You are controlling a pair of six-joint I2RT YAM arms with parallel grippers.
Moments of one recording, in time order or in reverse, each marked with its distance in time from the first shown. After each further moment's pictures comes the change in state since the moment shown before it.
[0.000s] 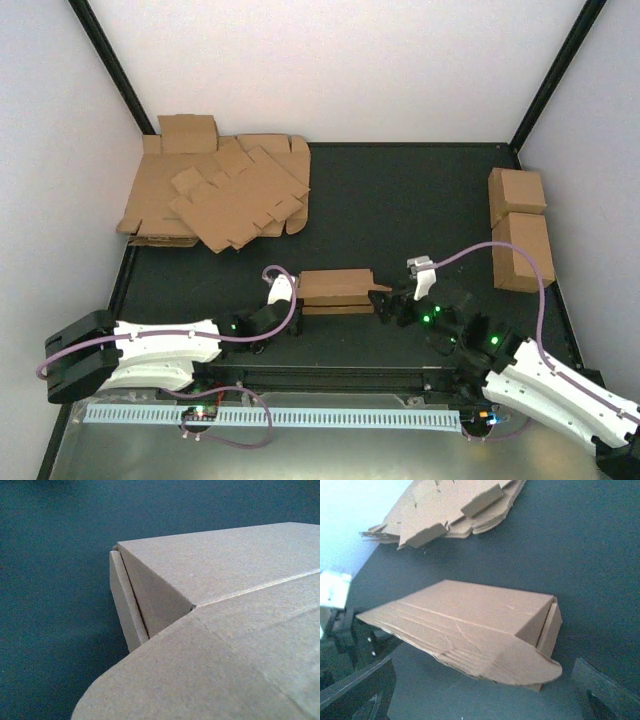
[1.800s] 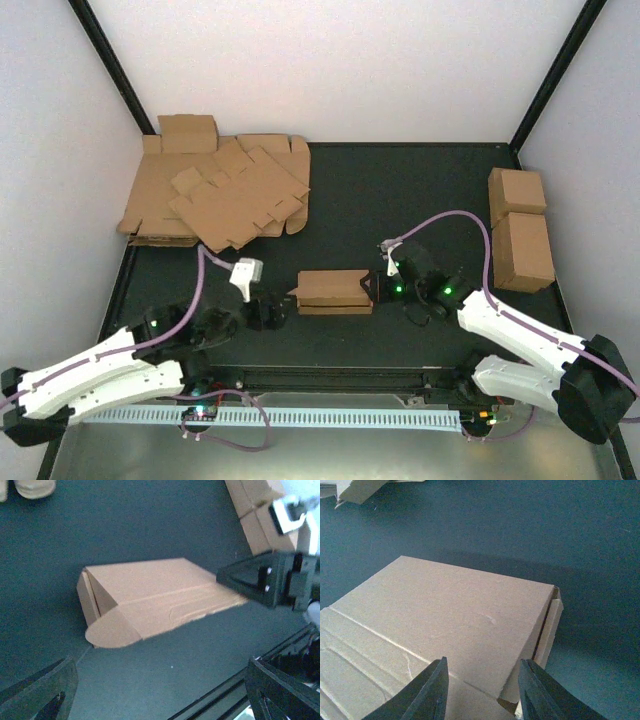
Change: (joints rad) left arm 0.027 -0.507 0.307 -0.700 0.237 -0.088; right arm -0.150 0.540 0.216 0.026 -0.192 -0.001
